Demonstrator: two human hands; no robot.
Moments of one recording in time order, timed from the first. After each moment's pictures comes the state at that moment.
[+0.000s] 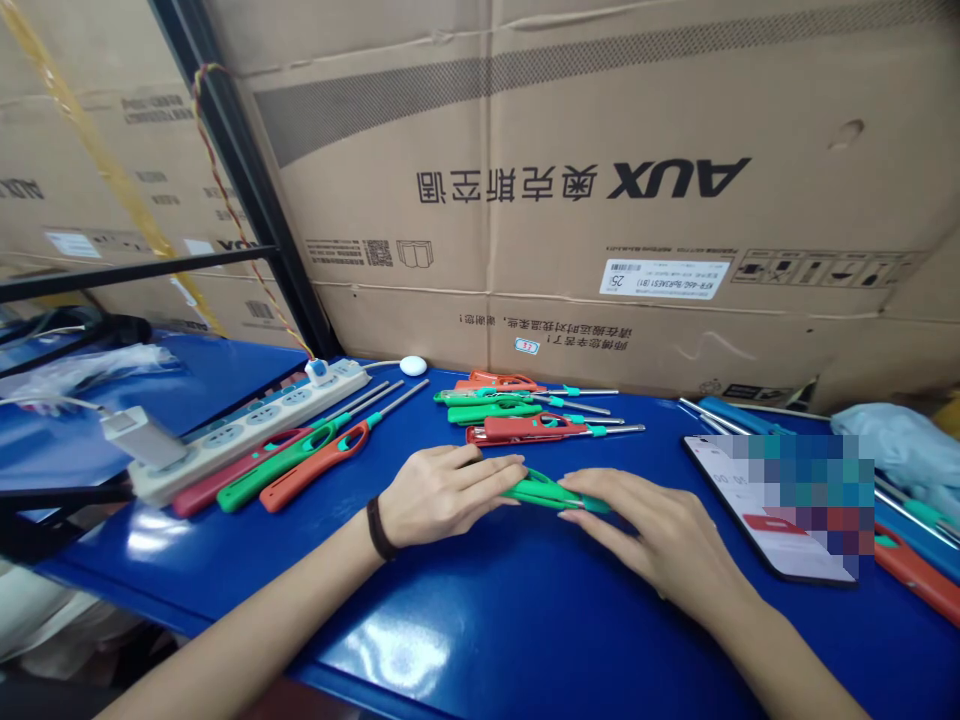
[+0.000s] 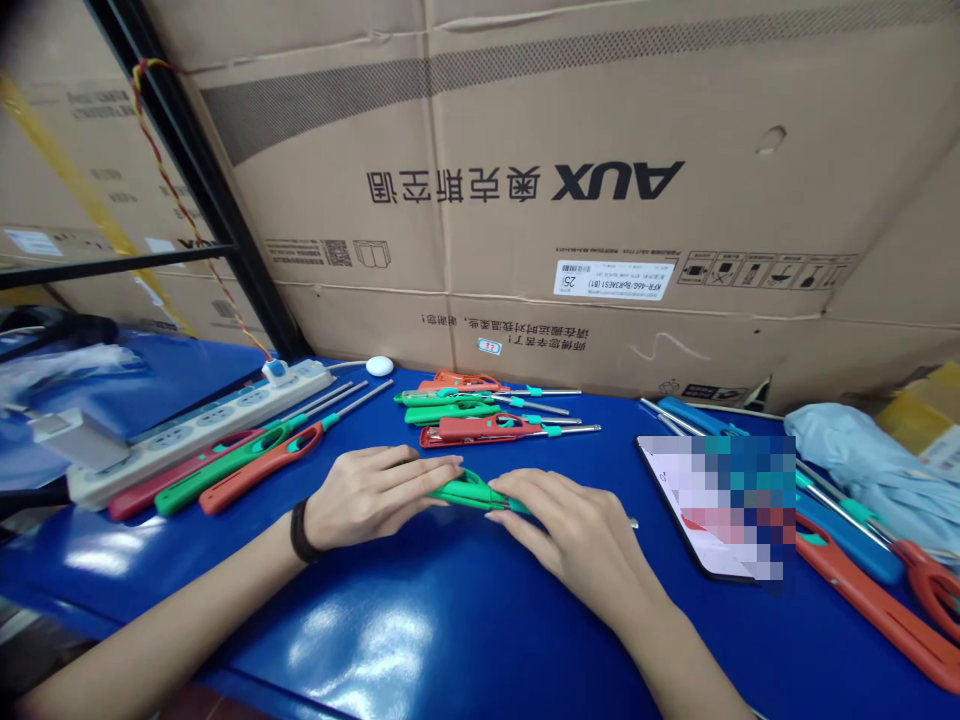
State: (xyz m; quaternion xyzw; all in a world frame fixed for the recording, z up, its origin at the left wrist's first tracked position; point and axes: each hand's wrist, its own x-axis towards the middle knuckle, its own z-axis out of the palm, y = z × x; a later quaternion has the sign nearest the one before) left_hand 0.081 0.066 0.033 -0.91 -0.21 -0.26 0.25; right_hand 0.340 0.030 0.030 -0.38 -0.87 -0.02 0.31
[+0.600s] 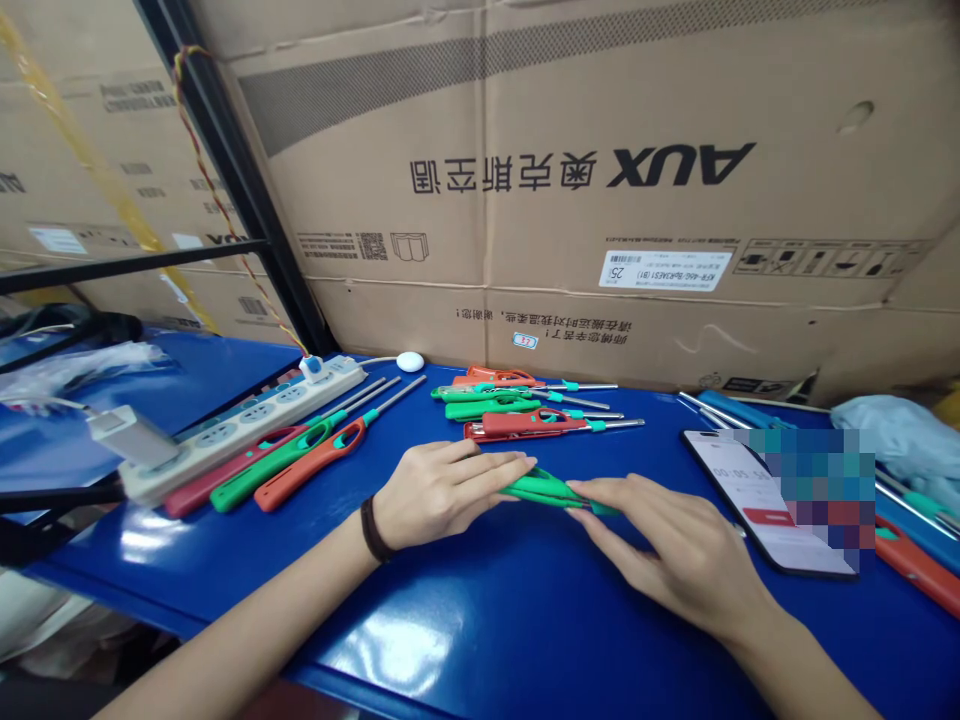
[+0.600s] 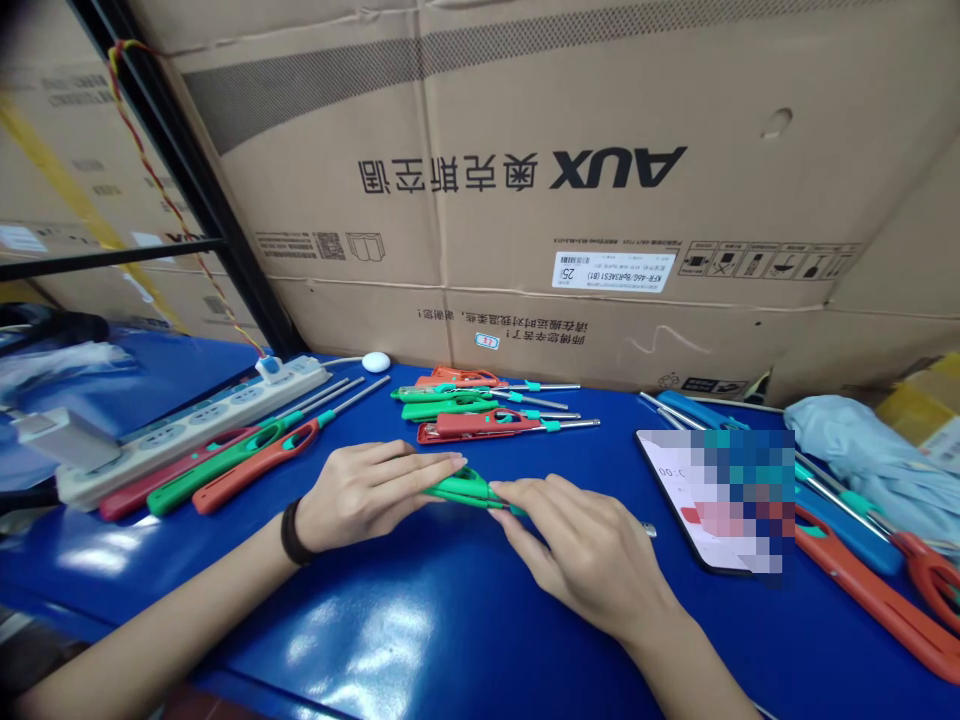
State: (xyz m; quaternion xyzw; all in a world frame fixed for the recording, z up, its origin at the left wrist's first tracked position) left_hand 0.082 0.065 0.034 -0.91 -0.21 -0.30 0.20; right_hand 0.338 0.021 0.033 -0.32 -0.86 -0.13 0.37
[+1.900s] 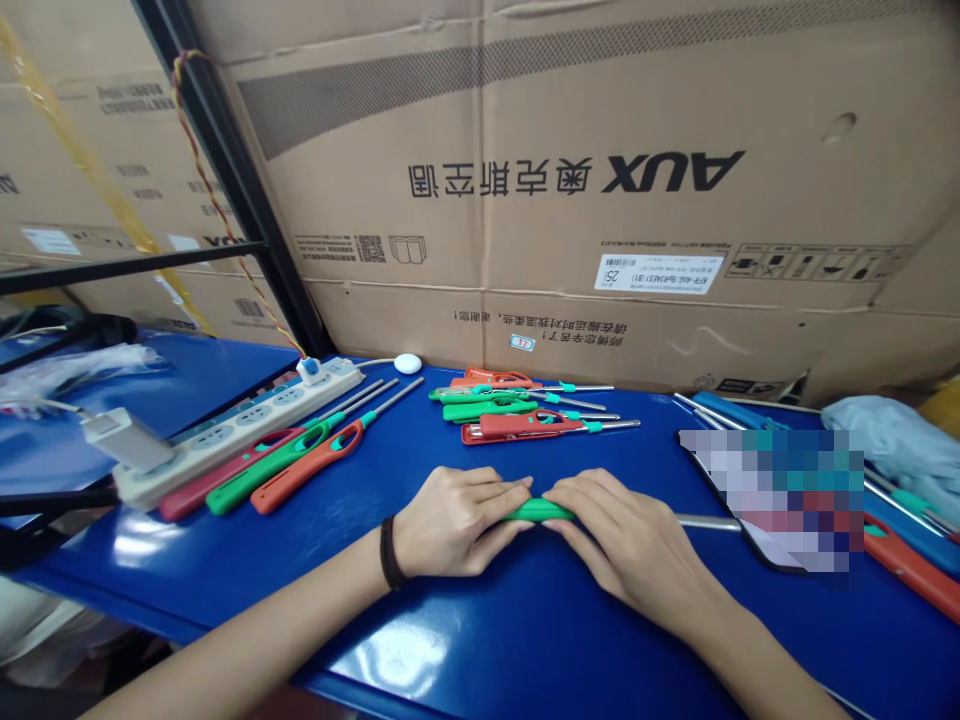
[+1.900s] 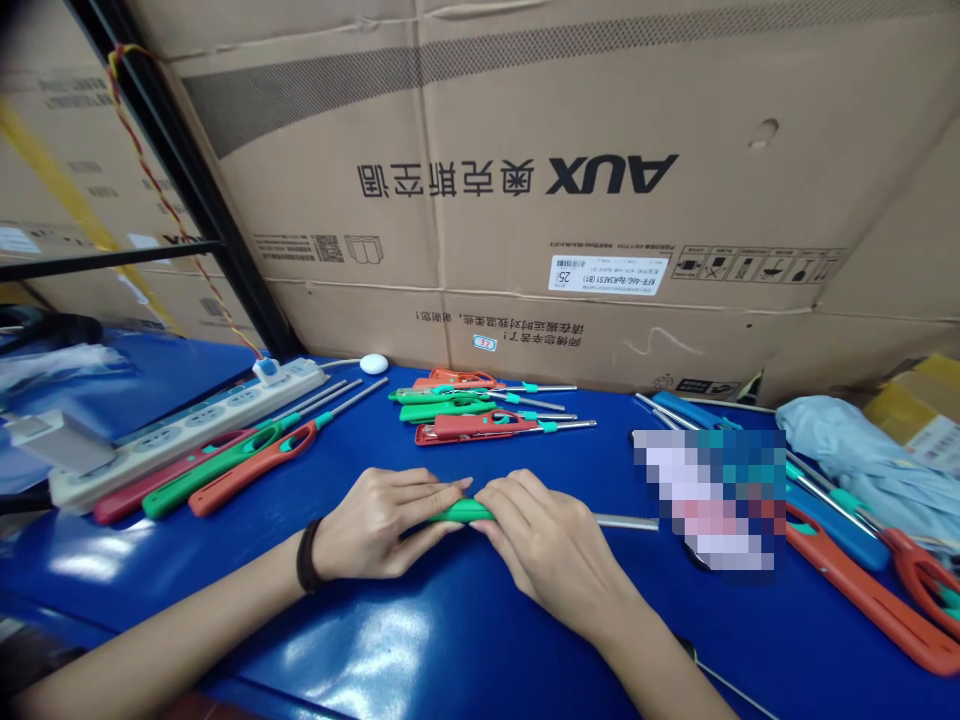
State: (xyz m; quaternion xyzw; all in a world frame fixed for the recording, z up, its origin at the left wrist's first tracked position) left_hand 0.099 0.054 0.021 -0.94 -0.21 -0.28 0.06; right_hand 0.321 0.027 0.024 -0.33 -0.90 -0.10 0.29
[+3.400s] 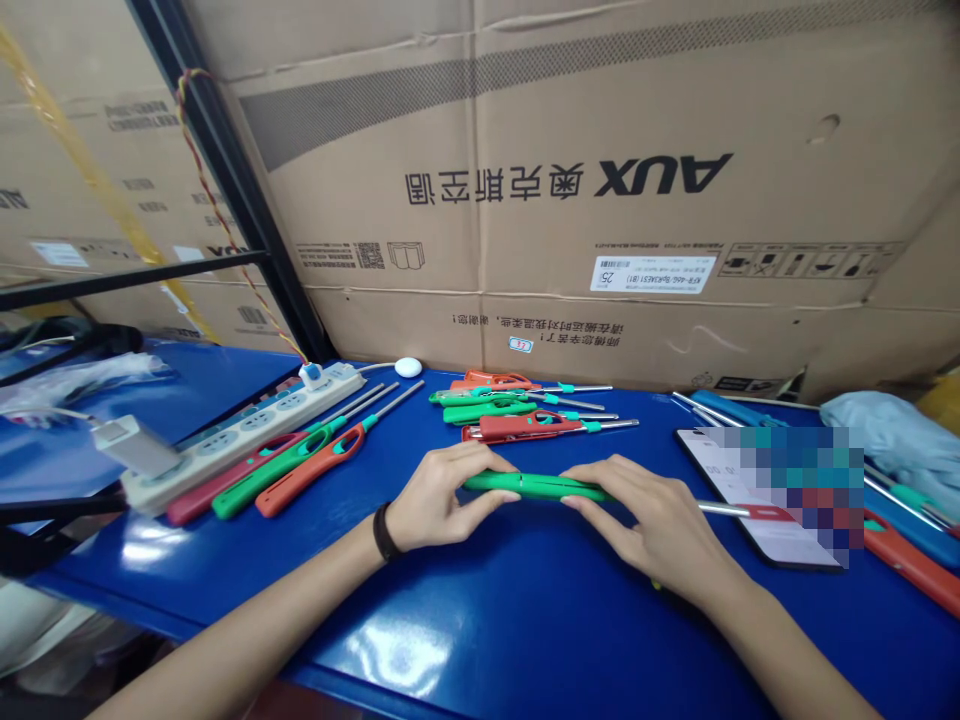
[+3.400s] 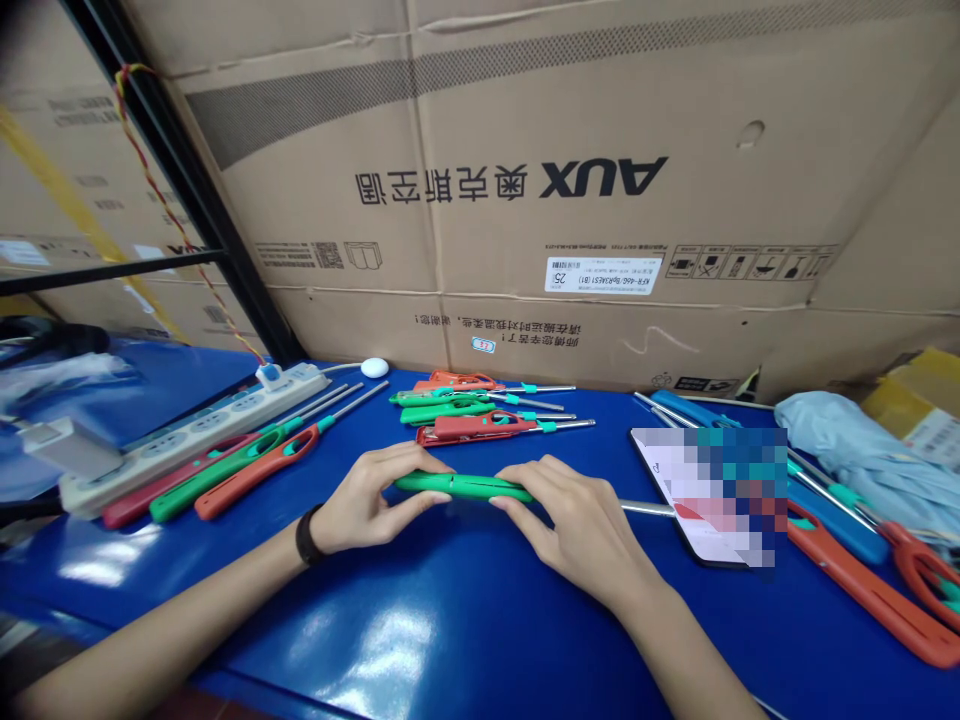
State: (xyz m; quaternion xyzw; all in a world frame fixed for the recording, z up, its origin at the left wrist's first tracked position) left_hand 0.093 0.065 0.031 -0.88 -0.26 -0.37 -0.13; right_hand 0.339 0.033 0.032 -0.40 -0.86 0.00 0.32
